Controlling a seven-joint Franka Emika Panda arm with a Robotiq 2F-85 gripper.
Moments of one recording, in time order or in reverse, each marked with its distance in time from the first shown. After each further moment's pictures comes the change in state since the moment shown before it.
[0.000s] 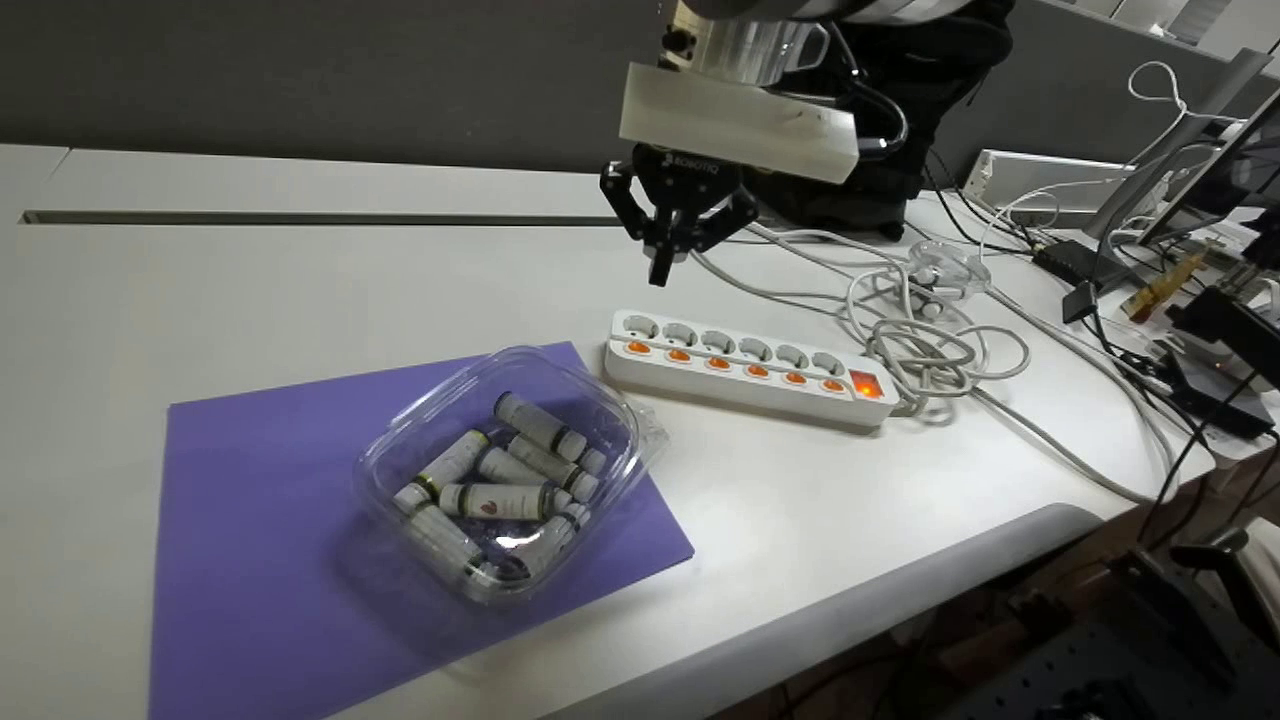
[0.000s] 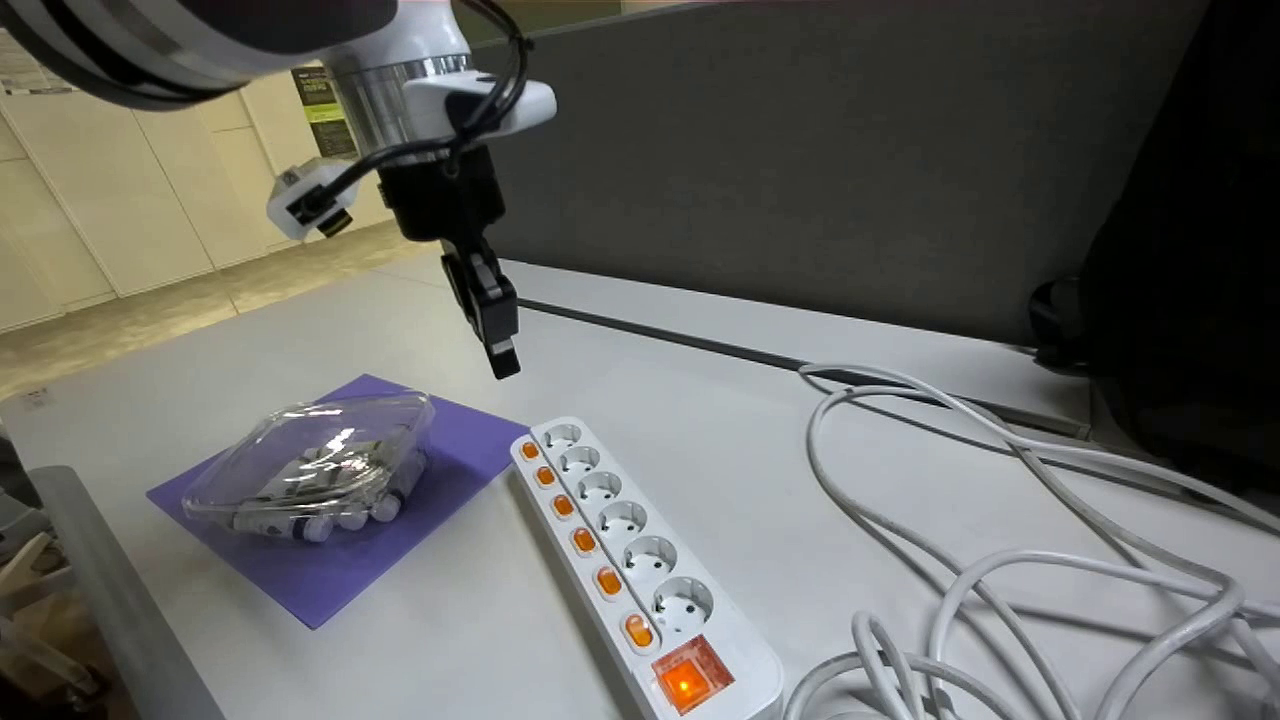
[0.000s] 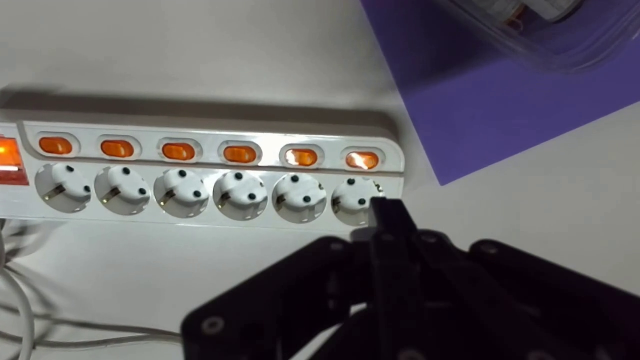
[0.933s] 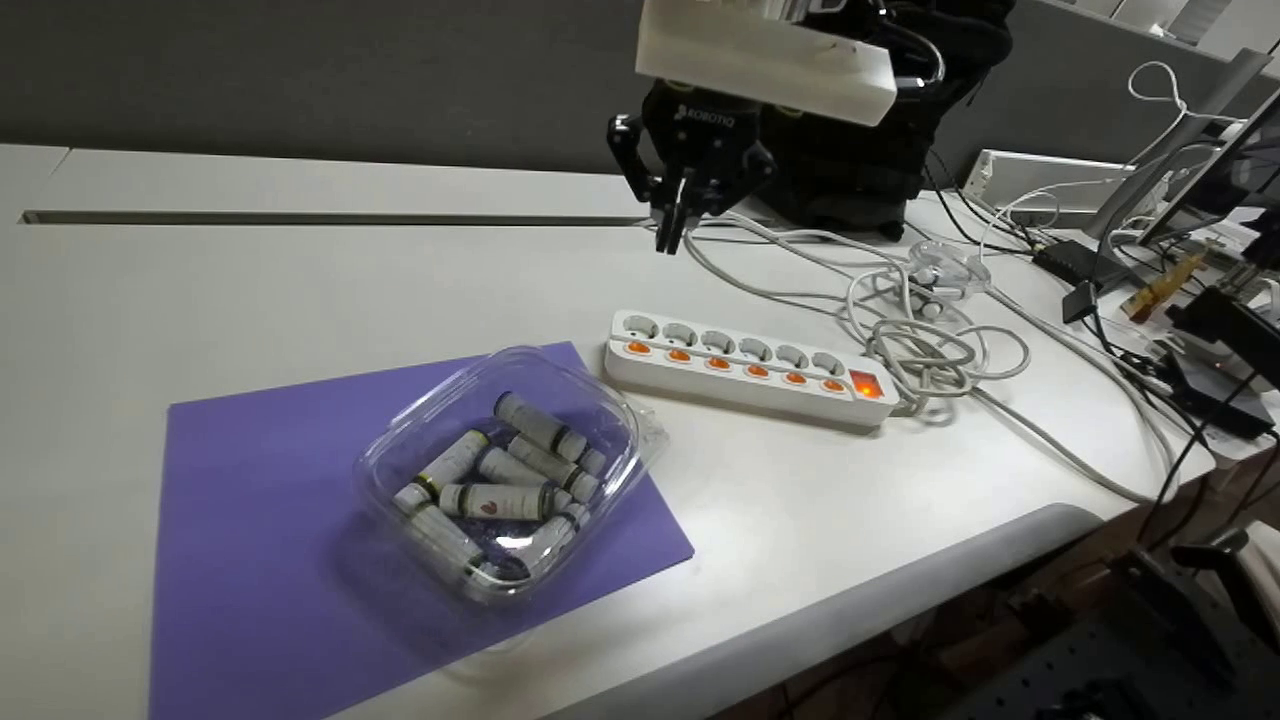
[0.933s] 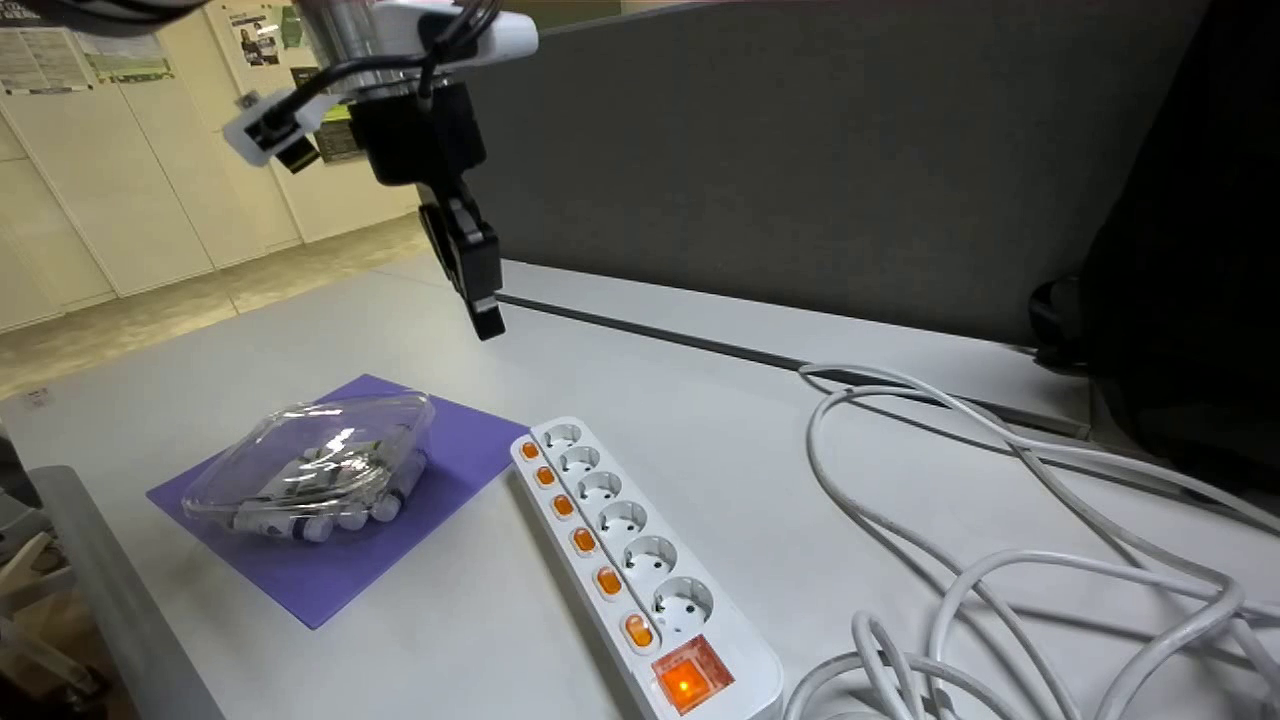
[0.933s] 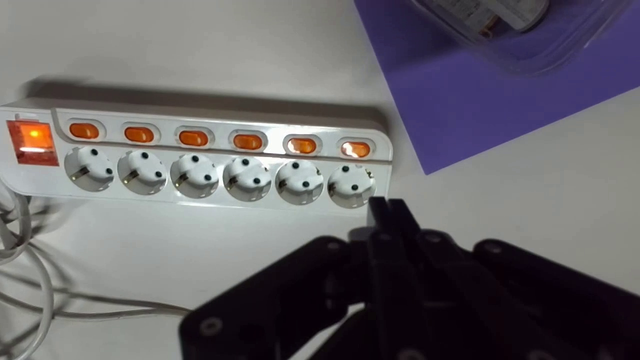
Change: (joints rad) arm -0.050 -0.093 0.058 -0.011 -0.001 -0.079 -0.018
